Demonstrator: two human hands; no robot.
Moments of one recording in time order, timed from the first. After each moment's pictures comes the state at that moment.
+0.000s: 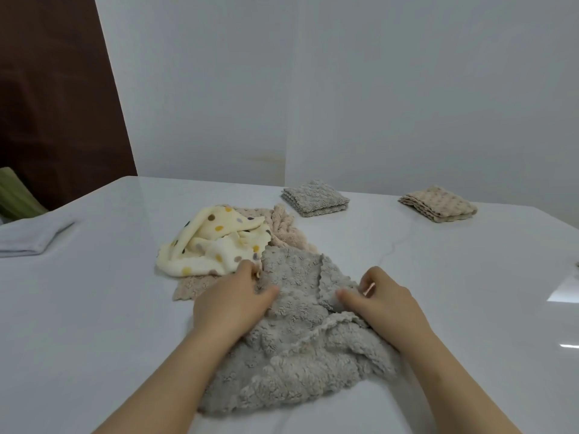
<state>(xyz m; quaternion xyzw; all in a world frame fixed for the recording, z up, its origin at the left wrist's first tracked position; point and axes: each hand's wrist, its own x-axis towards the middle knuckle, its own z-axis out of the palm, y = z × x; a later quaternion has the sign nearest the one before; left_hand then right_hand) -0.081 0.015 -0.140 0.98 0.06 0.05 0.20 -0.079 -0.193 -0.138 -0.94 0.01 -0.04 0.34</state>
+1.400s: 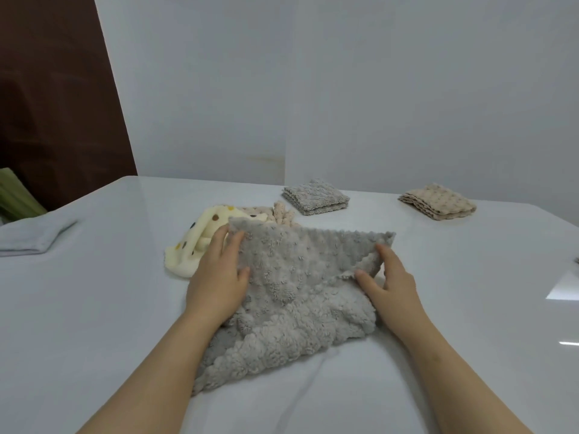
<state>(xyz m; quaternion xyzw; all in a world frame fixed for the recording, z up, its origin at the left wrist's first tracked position) -0.061 0.042 -0.152 0.95 0.01 0.16 0.26 -0.063 -0.205 -0.157 -0.89 0.00 -0.15 0.43</state>
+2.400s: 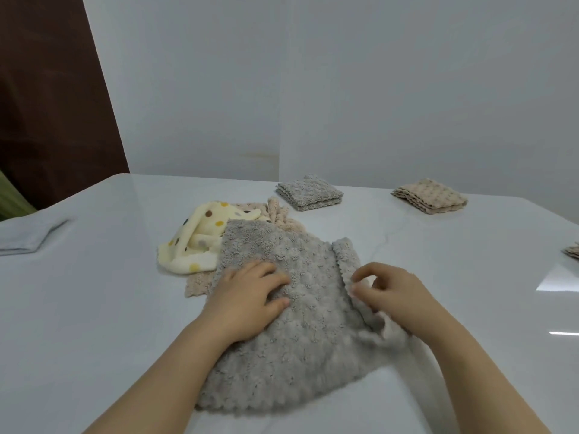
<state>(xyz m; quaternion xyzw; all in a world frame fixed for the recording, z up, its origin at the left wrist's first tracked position) -0.077 0.013 -0.150 0.98 -0.17 0.03 0.10 -0.093 -0.214 -0.124 -0.92 -0.04 0.00 0.39</state>
